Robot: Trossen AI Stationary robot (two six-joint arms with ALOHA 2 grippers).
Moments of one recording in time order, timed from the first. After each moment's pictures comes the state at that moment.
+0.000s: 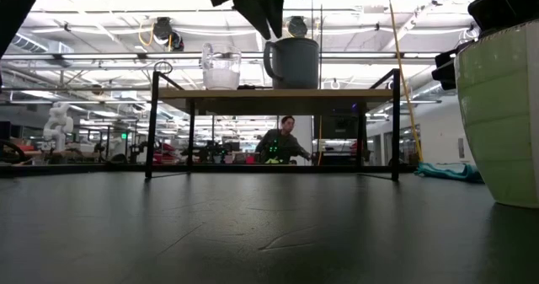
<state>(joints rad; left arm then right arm) -0.03 2.01 2.13 -1.27 -0.61 -0.72 0.34 0.44 0.09 0.07 0.23 -0.02</state>
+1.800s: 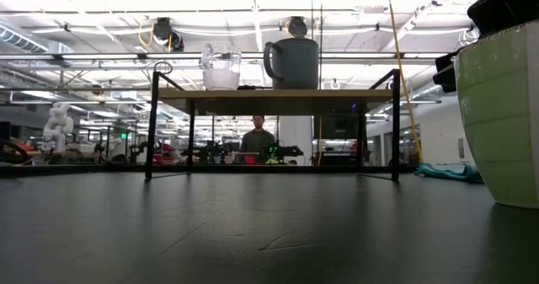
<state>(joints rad) -0.23 1.69 2.13 -1.41 -0.96 -0.45 0.34 0.44 0.09 0.05 0.23 -0.01</state>
